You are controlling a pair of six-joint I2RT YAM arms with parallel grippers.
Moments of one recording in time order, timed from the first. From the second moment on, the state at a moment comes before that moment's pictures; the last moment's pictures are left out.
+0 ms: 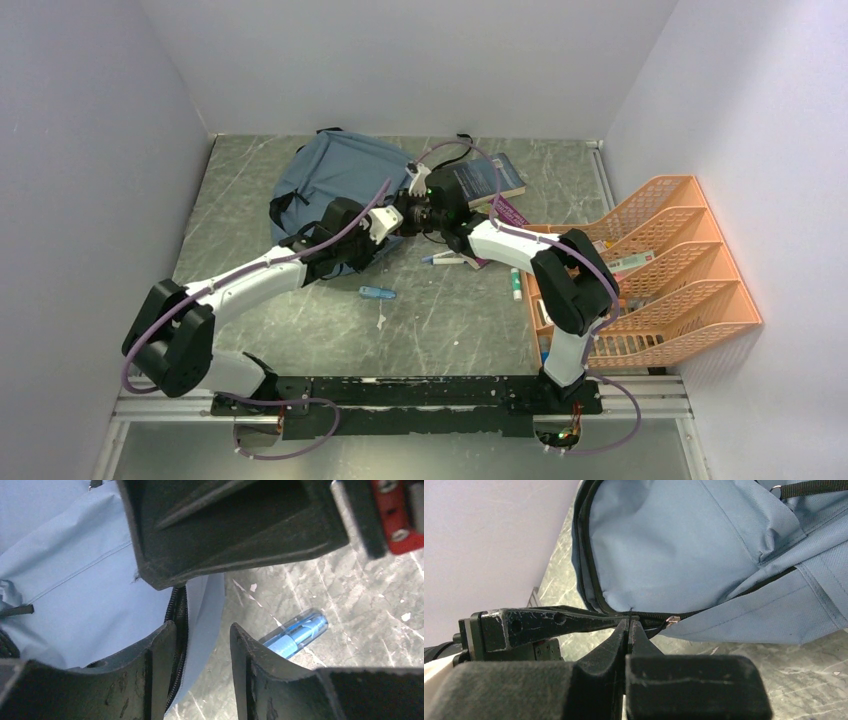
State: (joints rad) left arm -0.64 1.40 0.85 -0.19 -0.01 0.29; right arm 0.65 1.82 1.14 0.29 -0.44 0.65
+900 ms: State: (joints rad) left arm -0.64 1.31 0.79 -0.19 -0.07 0.23; right arm 0.60 1.84 1.13 0.29 -0.42 0.68
